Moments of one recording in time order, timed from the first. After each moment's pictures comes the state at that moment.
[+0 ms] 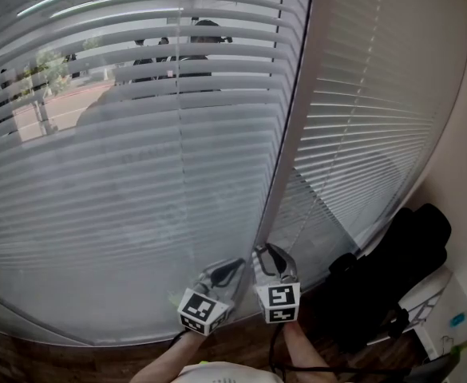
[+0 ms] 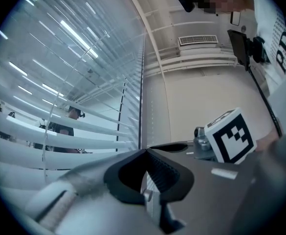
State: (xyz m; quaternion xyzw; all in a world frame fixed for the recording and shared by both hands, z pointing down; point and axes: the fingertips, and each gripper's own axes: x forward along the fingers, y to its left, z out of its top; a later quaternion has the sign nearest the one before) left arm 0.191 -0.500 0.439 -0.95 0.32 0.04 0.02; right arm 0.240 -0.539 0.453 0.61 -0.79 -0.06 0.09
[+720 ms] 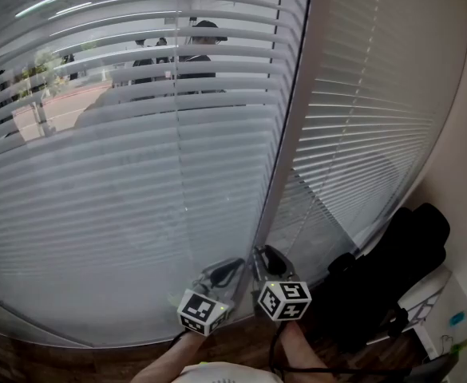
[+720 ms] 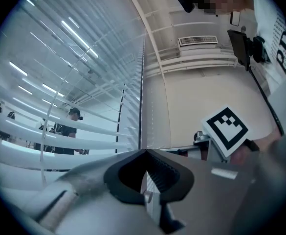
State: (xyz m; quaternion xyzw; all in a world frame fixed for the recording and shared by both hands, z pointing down) left arm 0.194 -0.502 0.443 -0.95 0.31 0.05 0.02; right arm 0.246 -0.541 0.454 0.59 -0.80 0.09 -0.06
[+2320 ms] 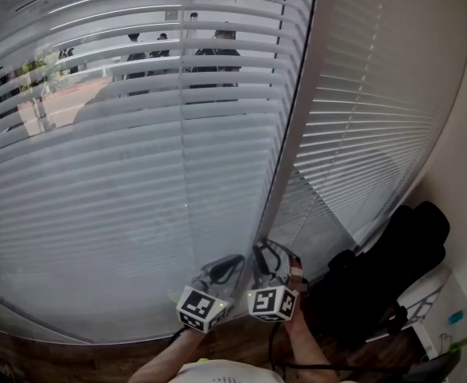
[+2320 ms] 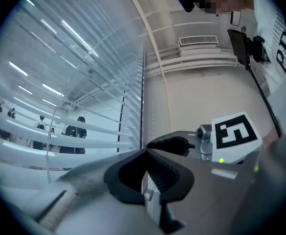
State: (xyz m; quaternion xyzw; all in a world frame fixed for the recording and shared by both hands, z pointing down) left arm 0.189 -0.502 0.446 -0.95 0.31 0.05 0.02; right arm 0.227 -0.537 0.451 0.57 -0.72 -0.28 0.28
